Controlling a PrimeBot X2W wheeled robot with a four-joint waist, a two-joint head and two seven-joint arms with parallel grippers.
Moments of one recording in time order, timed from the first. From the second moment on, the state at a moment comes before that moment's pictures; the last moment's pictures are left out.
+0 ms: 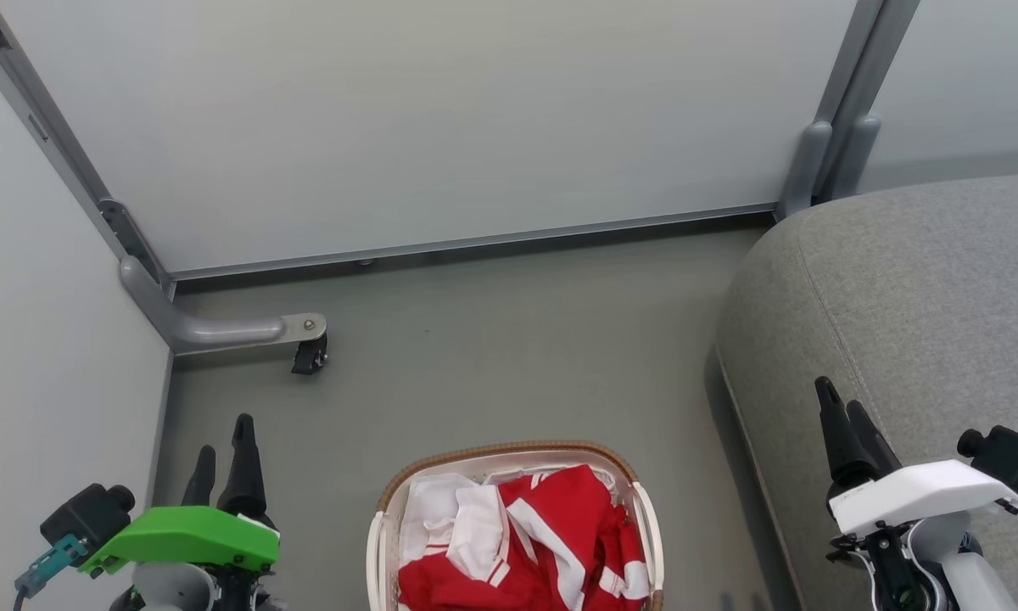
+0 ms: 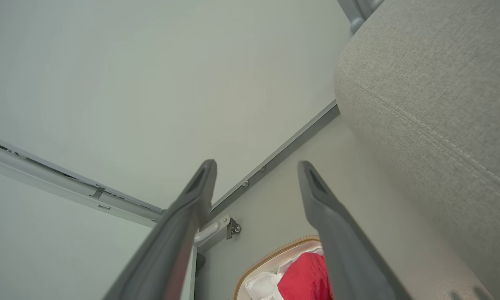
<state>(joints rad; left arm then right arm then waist) -0.10 0.07 -0.01 0.36 -0.88 -0.08 -0.06 -0.12 -0.08 -0.02 0.30 0.91 0.13 -0.06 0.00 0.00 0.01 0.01</state>
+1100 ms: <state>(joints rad) -0.12 0.10 -0.10 0.37 -0.47 -0.04 -0.16 -0.17 -0.10 0.03 0.30 0.47 0.13 -0.16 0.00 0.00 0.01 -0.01</state>
